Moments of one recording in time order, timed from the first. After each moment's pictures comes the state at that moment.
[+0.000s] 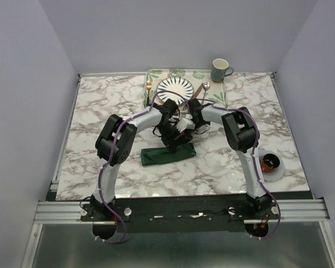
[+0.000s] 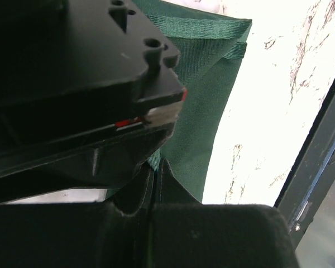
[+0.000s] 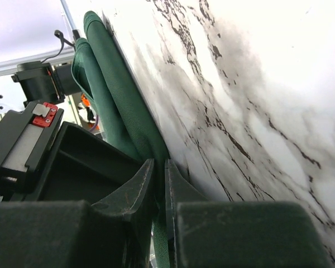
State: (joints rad) left arm -0.59 2.10 1.52 -0.85 0.67 0.46; right arm 0.47 2.37 1.63 -0.69 -1.09 0.08
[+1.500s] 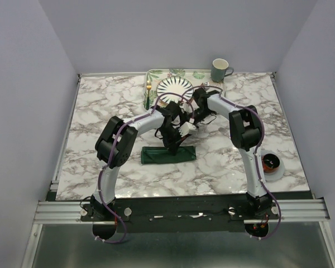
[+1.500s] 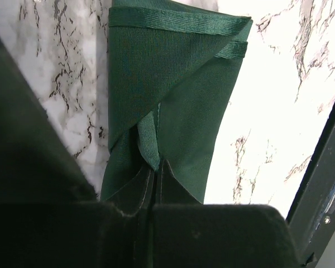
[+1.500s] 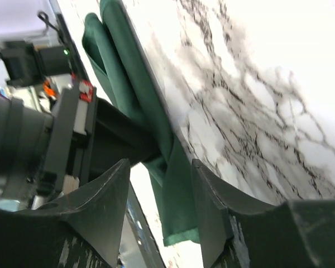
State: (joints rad) left arm -0.64 2.08 1.50 -0.85 0.61 0.58; right arm 0.41 2.37 1.84 -1.00 -1.03 -0.19
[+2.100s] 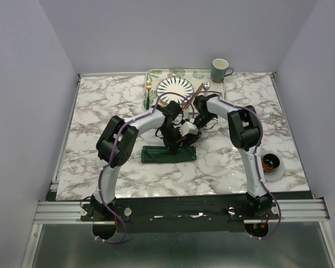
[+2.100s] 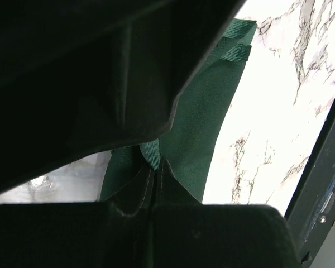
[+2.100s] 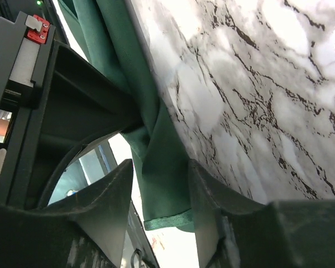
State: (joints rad) left arm -0.64 2.09 1.52 -0.86 0.61 0.57; right arm 0.41 2.37 1.79 -1.16 -0.98 -0.43
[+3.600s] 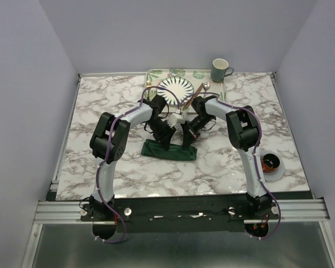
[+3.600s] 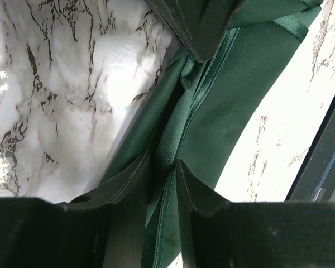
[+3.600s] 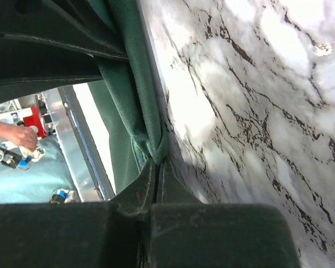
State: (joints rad) left arm -0.48 2.09 1.51 -0.89 0.69 0.55; right arm 0.42 2.38 1.76 -1.10 -0.96 -0.45
